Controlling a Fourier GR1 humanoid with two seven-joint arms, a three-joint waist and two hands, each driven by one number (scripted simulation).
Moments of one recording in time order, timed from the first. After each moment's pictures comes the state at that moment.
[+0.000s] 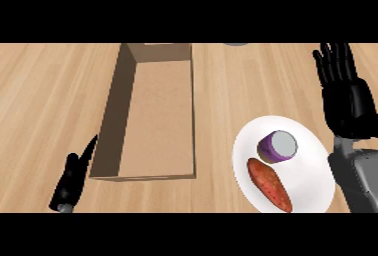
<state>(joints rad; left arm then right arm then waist) 0.03 0.36 -0.24 -1.29 0.12 0.19 0.09 -0.36 -0.35 0.05 -1.53 -0.30 -0.20 -0.13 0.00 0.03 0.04</state>
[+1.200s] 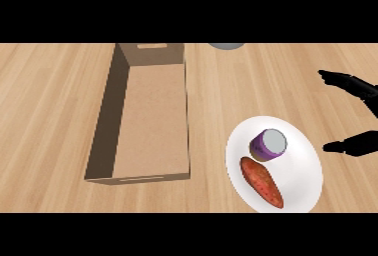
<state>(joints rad) 0.82 0.43 -0.19 -1.78 0.30 0.26 0.03 -0.33 -0.77 0.14 -1.35 -0.14 0.26 -0.23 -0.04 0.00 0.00</state>
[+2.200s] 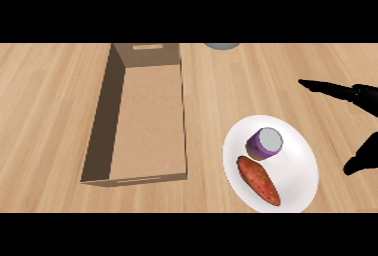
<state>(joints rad) 0.75 0.42 -0.11 -1.68 0.34 0.23 0.02 -0.45 -0.87 0.28 -1.36 -0.13 0.58 -0.15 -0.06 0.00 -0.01</state>
